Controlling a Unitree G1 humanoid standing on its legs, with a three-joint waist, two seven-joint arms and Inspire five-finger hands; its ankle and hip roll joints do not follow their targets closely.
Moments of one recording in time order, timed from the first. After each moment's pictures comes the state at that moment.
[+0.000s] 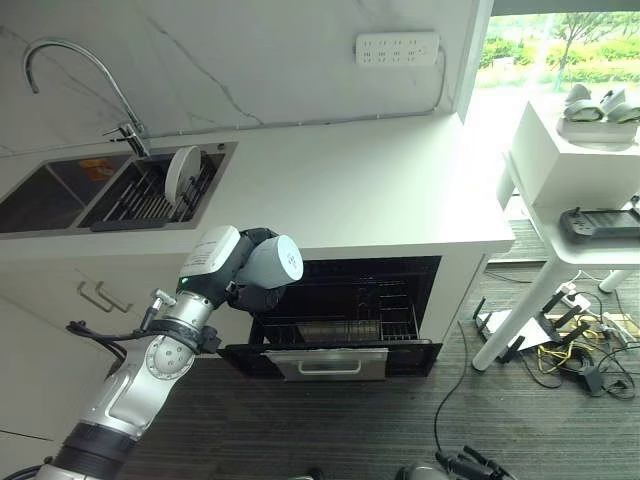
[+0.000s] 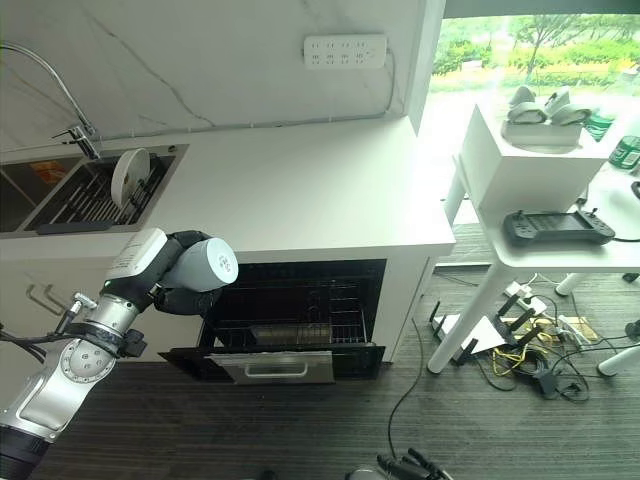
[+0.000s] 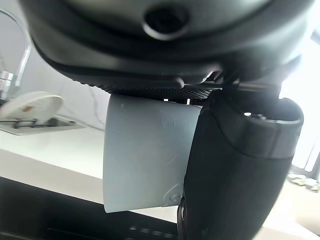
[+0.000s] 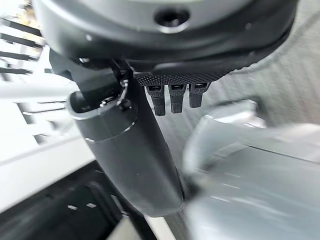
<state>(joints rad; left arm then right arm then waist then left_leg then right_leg) -0.11 0.80 -0.15 -0.03 0.32 -0.13 0.09 0.08 -0.26 0.02 1.19 0.64 -0.05 0.16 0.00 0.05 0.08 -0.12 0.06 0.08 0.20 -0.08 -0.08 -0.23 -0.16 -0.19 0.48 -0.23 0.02</state>
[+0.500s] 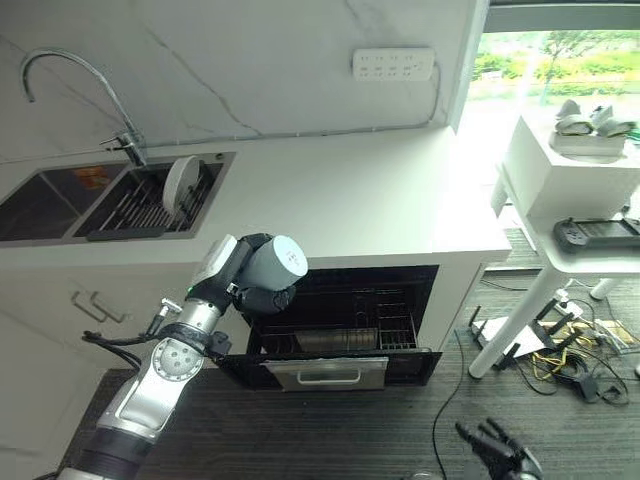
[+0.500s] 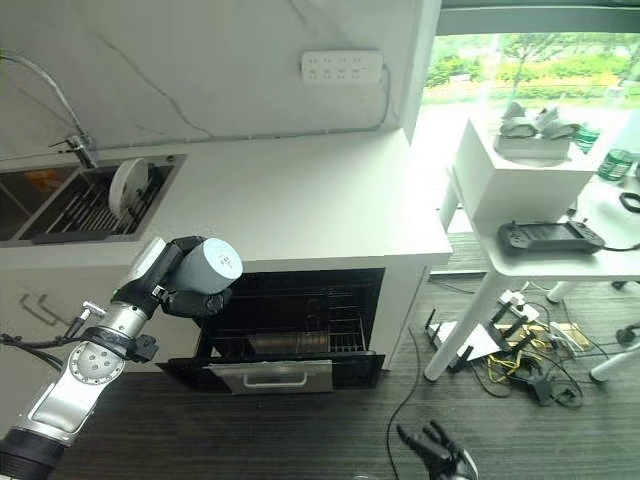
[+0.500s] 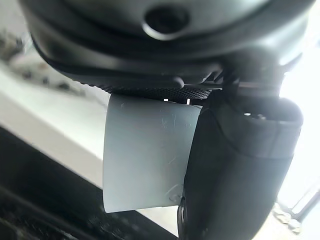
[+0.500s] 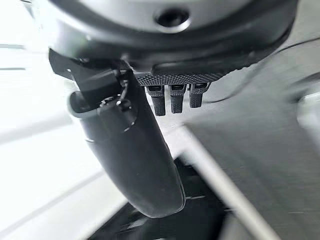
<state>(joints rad) -0.10 0.69 -0.15 0.03 0.03 -0.12 0.04 0.15 -0.31 -0.07 0.78 0.77 -0.15 0.12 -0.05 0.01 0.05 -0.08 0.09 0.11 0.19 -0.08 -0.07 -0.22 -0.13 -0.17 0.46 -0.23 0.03</state>
